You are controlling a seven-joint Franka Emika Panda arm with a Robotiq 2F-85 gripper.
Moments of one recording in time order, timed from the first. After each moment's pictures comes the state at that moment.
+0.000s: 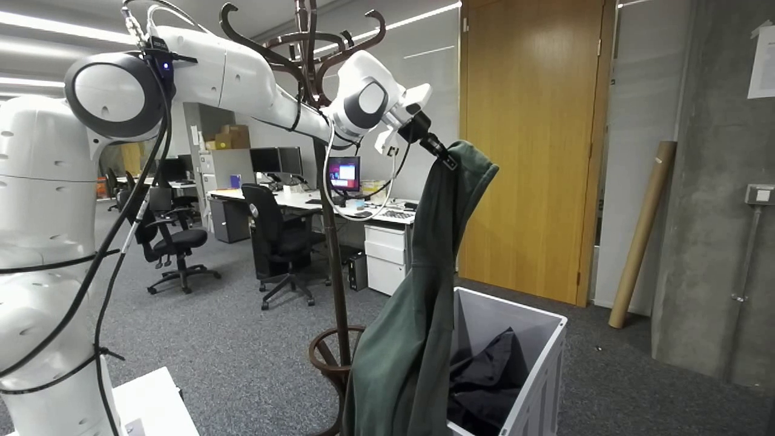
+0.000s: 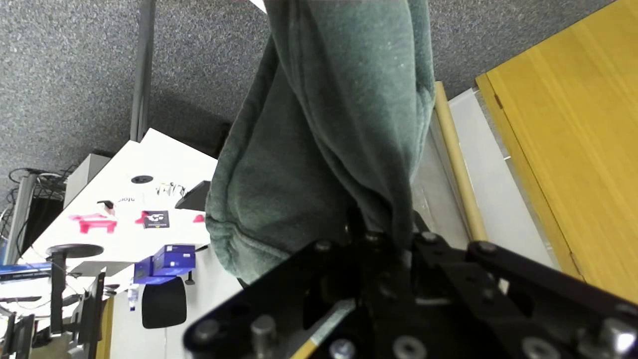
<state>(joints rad) -0.20 0.23 -0.04 -1.57 -0.30 2.60 0.64</state>
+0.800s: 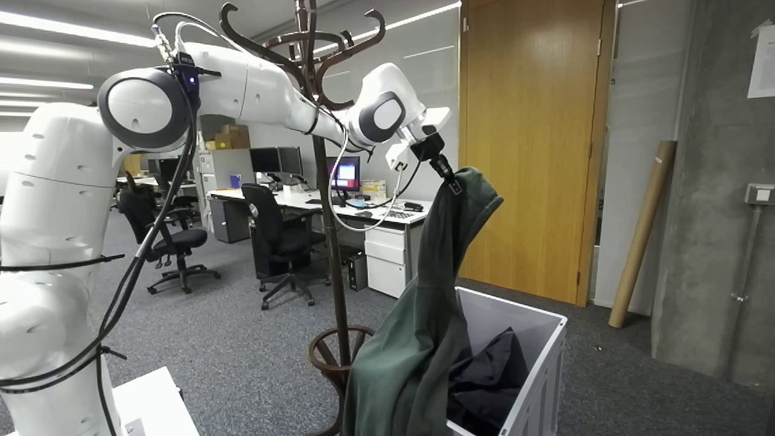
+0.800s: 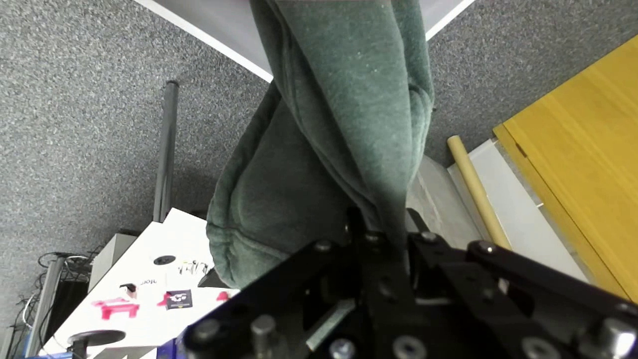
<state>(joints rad) -0.15 0.34 -0.12 -1.48 -0.11 2.45 0.58</state>
